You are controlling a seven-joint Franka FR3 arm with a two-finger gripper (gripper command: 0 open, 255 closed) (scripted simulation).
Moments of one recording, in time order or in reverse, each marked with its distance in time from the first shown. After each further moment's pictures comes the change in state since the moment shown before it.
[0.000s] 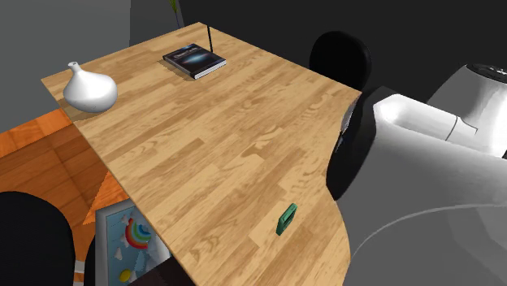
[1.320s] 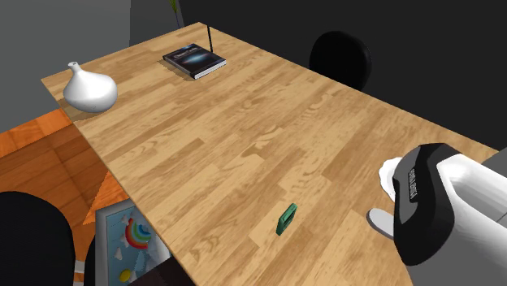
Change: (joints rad) arm -0.050 0.202 -0.075 0.200 -0.045 0.011 -0.155
